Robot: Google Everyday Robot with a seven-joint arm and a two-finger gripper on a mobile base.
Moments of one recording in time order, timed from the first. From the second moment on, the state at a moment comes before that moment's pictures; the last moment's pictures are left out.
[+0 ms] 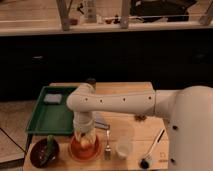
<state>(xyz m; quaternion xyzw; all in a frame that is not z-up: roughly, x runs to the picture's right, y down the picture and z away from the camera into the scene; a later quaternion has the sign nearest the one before) -0.100 0.250 0.702 -0.36 -0.30 -0.53 0.71</state>
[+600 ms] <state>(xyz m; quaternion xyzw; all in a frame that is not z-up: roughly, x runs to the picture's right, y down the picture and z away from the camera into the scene) -0.105 0.250 0.705 -0.37 -0.30 -0.53 0.70</state>
